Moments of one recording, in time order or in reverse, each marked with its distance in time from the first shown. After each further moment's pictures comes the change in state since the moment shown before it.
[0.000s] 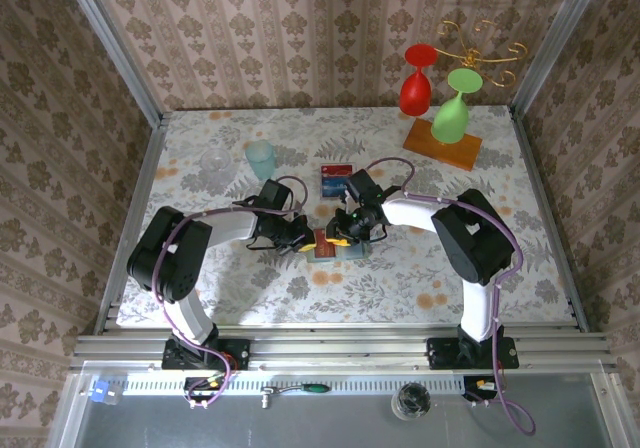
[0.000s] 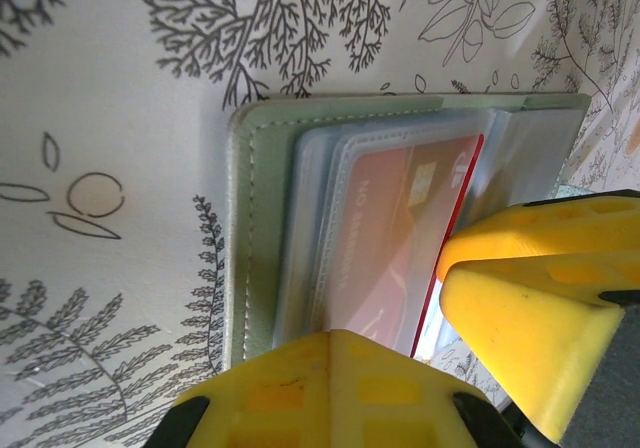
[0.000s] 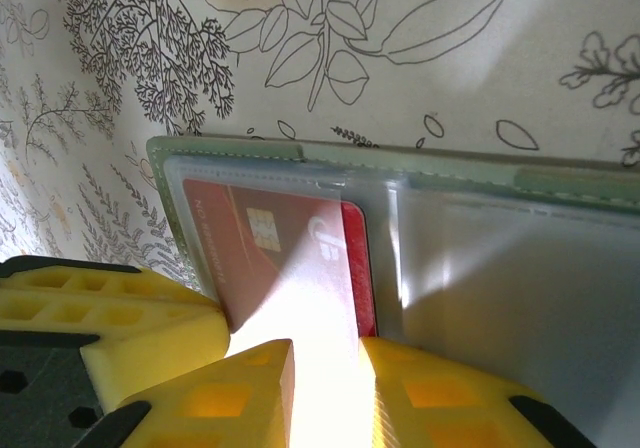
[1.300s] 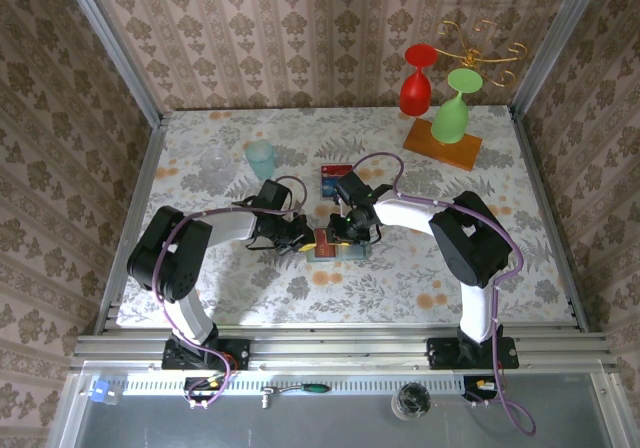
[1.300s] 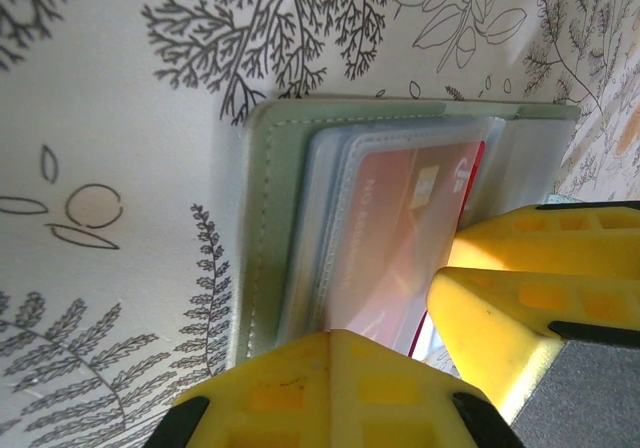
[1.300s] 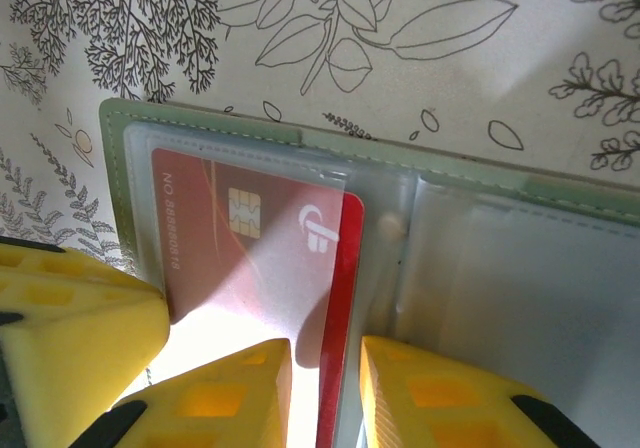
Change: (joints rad) left arm 0.010 0.002 -0.008 0.021 0.014 0.000; right arm 0.052 -0.002 0.066 -0.140 0.187 -0.155
